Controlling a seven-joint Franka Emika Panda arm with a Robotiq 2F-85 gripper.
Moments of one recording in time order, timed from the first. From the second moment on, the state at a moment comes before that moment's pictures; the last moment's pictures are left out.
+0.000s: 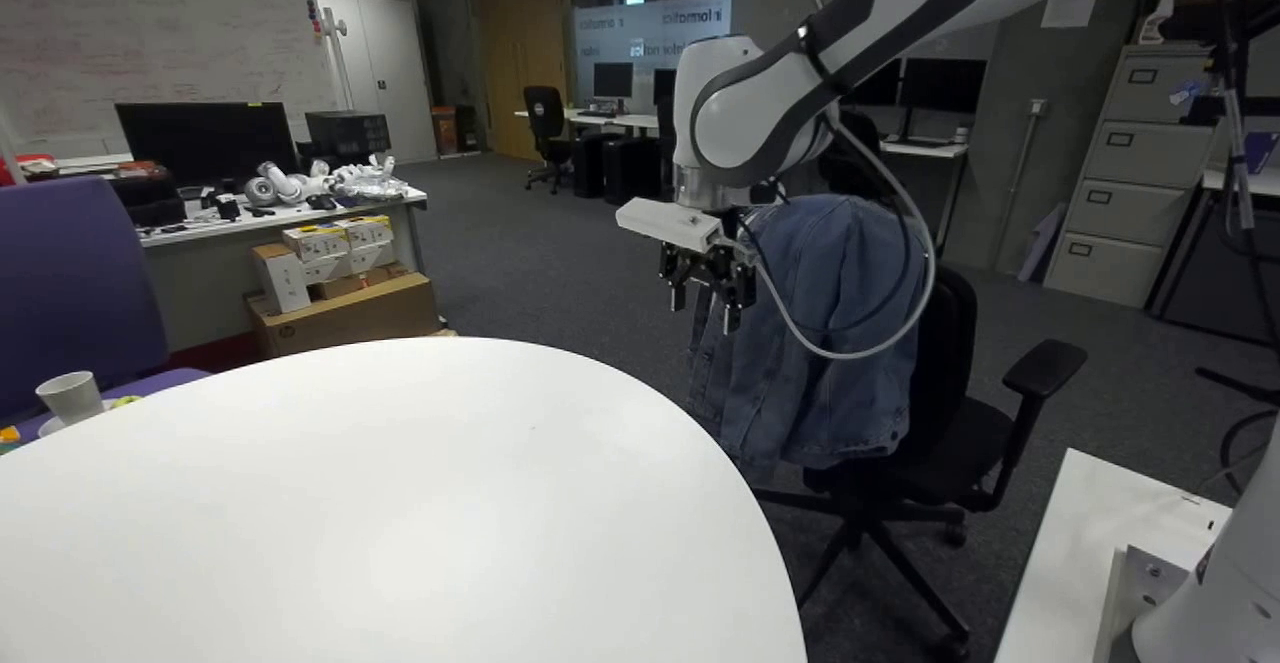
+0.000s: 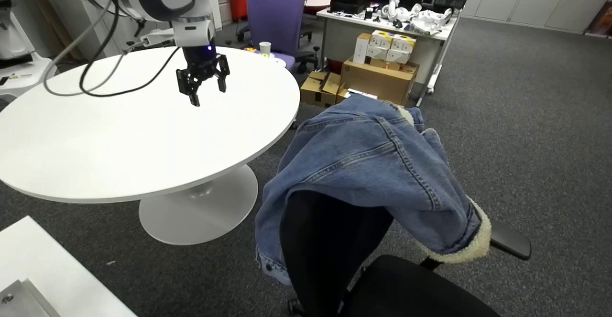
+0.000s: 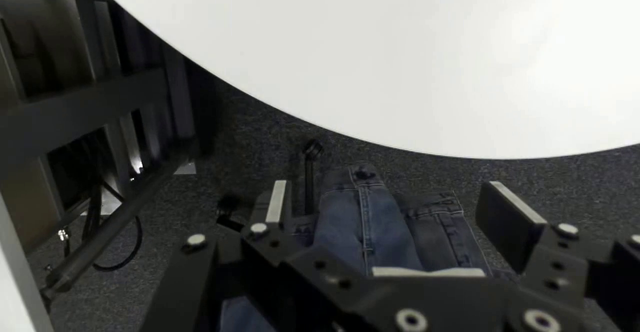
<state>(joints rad) 0.12 0.13 -0.02 -2.12 -0.01 2.28 1.70</state>
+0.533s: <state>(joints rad) 0.07 -0.27 -0.02 -2.46 -0.03 2.23 1.49</state>
